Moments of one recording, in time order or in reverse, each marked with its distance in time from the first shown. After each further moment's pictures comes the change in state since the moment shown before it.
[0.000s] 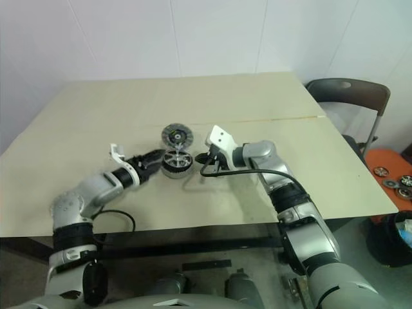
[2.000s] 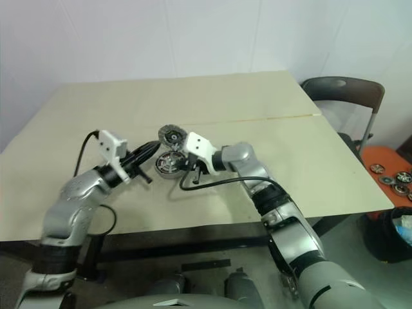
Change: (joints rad) left arm 0.320 0.238 -0.362 -0.383 1.063 -0.724 -0.964; right arm -0.059 0.105 0.135 0.008 -0.121 -0.090 -0.014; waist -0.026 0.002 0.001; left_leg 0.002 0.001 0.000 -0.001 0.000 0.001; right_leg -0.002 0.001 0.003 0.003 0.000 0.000
